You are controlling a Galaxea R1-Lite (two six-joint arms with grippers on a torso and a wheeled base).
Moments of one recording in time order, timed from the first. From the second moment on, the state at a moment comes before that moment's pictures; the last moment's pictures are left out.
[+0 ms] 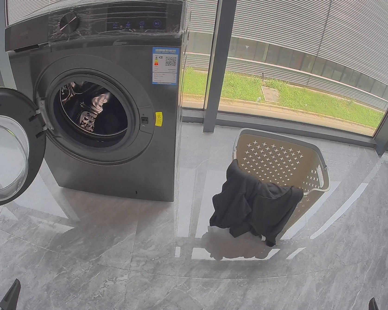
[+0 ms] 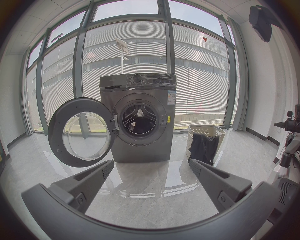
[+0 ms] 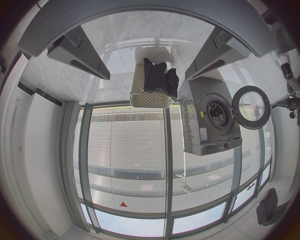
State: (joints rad) left arm 0.00 0.01 -0.02 0.04 -0.05 0.02; right arm 0.00 0.01 -0.02 0.00 -0.02 0.01
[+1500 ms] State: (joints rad) left arm 0.00 0.02 -0.02 0.04 -0.05 0.02; right arm 0.00 0.02 -0.02 0.00 -0.02 0.01
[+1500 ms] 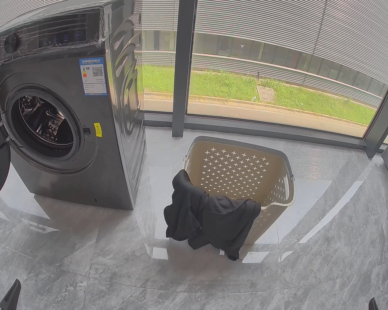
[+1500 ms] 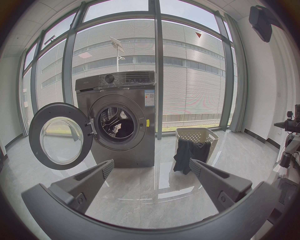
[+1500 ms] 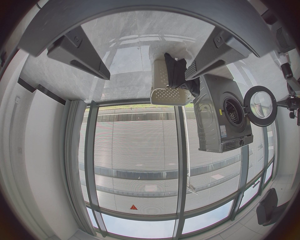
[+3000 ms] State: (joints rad) left arm 0.00 0.02 -0.02 0.04 -0.05 0.02; right arm 0.07 0.22 -0.24 -0.01 0.13 0.04
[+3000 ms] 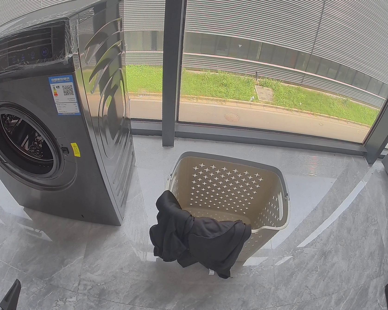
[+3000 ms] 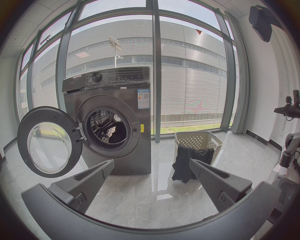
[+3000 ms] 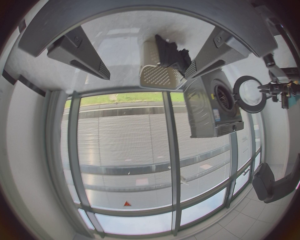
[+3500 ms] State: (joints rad) left arm 0.00 0.02 -0.02 0.04 -0.05 0.02; right arm 0.23 0.90 -0.33 -0.26 0.25 0.07
